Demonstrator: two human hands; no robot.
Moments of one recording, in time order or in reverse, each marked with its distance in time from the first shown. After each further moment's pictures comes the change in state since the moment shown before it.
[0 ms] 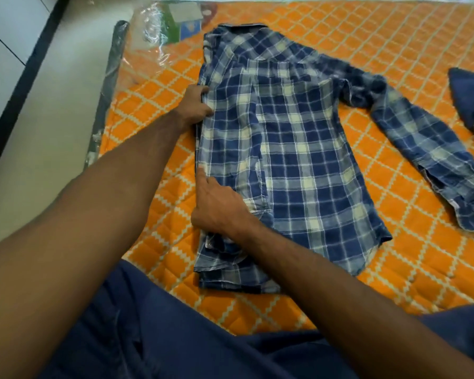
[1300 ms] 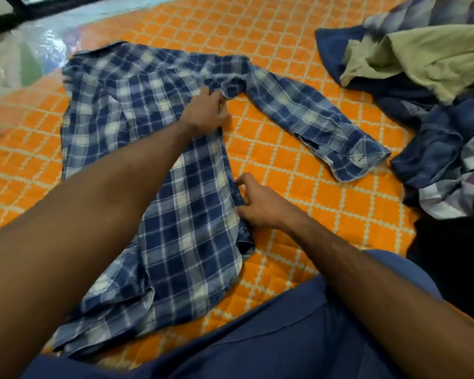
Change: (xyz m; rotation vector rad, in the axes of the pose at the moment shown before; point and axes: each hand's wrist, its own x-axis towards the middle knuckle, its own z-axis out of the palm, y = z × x) left_hand 0.000 0.202 0.228 0.568 -0.196 0.396; right_hand -0.151 0.246 -0.087 0.499 0.038 0.327
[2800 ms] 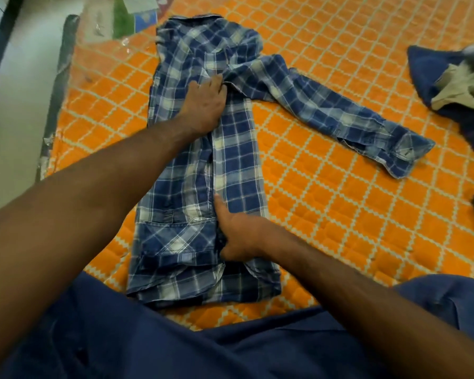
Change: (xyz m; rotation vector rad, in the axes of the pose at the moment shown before) left_hand -0.098 -0.158 -0.041 0.619 0.161 -0.010; right_hand 0.001 -0.136 0.129 -0.554 -0.426 -0.175
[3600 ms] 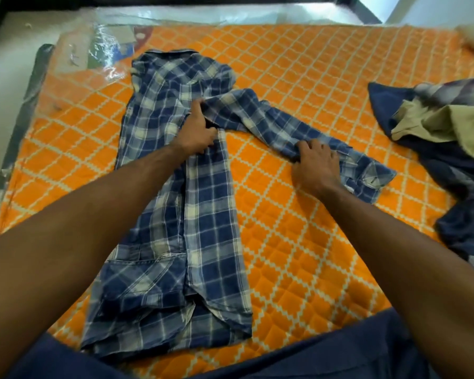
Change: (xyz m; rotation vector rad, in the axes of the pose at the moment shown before) left_hand 0.021 0.028 -0.012 -1.249 -0.069 -0.353; right_hand 0.020 0.214 -0.120 -0.214 0.855 0.487
